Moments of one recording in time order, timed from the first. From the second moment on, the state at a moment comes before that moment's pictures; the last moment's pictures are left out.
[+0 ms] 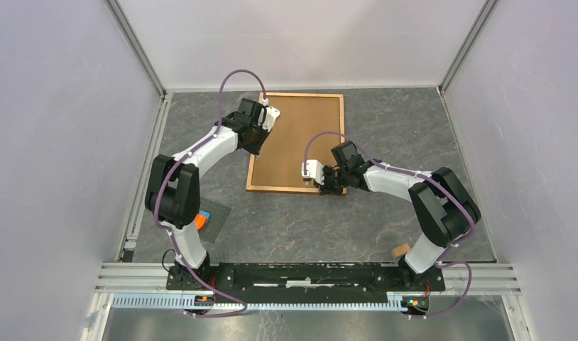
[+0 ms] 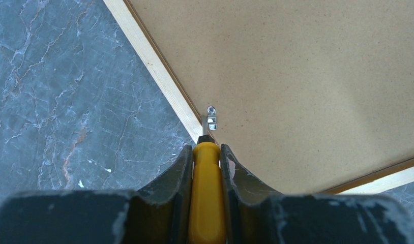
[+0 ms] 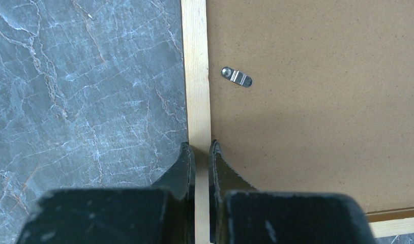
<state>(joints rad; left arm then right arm) -0.39 1.82 1.38 -0.52 -0.02 0.26 0.55 1.68 0.88 -0.20 -0.45 -0.83</state>
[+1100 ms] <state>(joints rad) -0.32 1.83 1.63 -0.62 0.11 0.26 0.52 1.55 0.83 -0.50 -0.49 -1.17</state>
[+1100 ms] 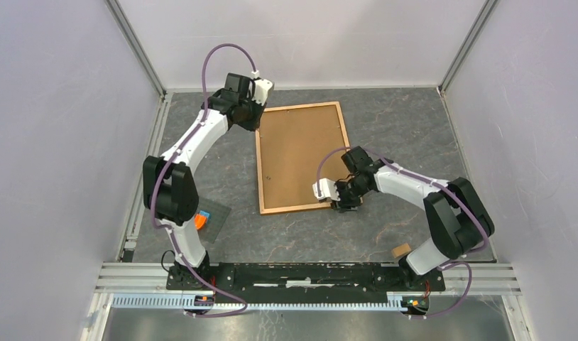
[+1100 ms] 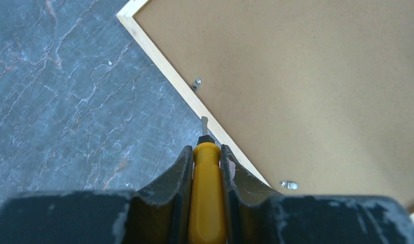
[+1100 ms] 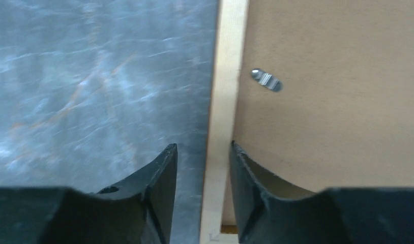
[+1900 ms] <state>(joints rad) -0.32 2.03 1.82 -0.66 0.08 0.33 0.20 1.80 1.14 -0.38 -0.35 -0.34</state>
